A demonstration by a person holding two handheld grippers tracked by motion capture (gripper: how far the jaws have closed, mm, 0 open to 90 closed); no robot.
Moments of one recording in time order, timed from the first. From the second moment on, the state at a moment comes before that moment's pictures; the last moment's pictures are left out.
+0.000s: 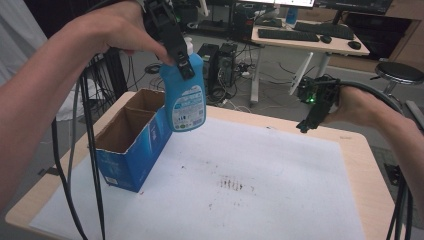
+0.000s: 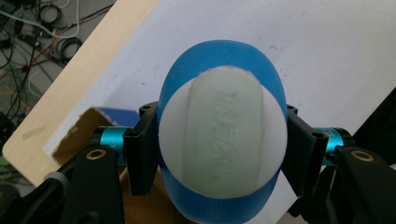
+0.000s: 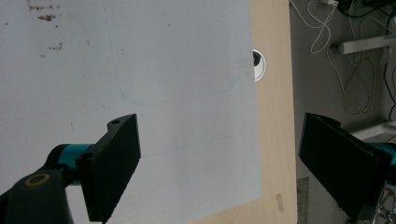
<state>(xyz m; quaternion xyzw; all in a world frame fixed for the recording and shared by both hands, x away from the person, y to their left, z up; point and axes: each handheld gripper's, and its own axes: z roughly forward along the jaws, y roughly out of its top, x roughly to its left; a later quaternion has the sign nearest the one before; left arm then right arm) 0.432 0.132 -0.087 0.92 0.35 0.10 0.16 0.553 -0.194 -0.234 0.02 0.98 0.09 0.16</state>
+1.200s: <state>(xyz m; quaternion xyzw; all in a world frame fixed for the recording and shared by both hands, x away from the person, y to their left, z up) 0.412 0.257 -0.141 0.89 0.42 0.10 0.11 0.554 -0.187 -0.240 0.01 0.98 0.08 0.16</state>
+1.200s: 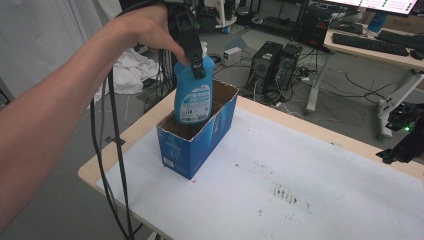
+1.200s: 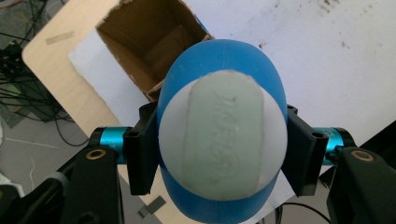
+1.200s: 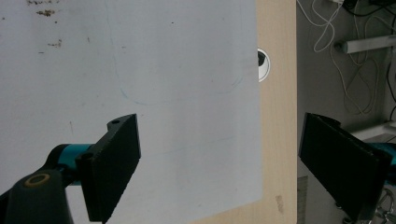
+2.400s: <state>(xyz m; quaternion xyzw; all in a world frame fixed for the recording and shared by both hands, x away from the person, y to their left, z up) 0.418 0.262 -0.275 0.92 0.38 0.06 0.09 0.552 -0.182 -0.252 0.01 0.99 0.07 0.15</state>
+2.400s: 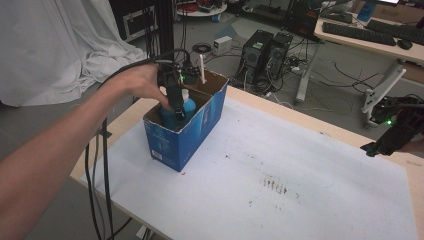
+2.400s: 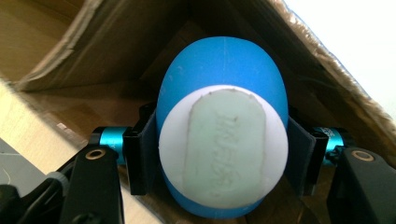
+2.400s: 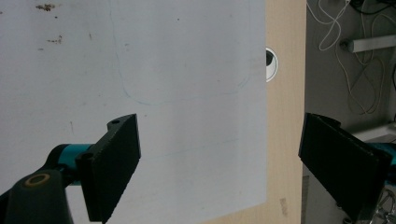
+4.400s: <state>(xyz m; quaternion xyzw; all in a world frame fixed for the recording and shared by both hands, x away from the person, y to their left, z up) 0.408 0.254 -0.244 0.92 0.36 0.10 0.10 0.550 -0.182 -0.252 0.01 0.99 0.07 0.15</state>
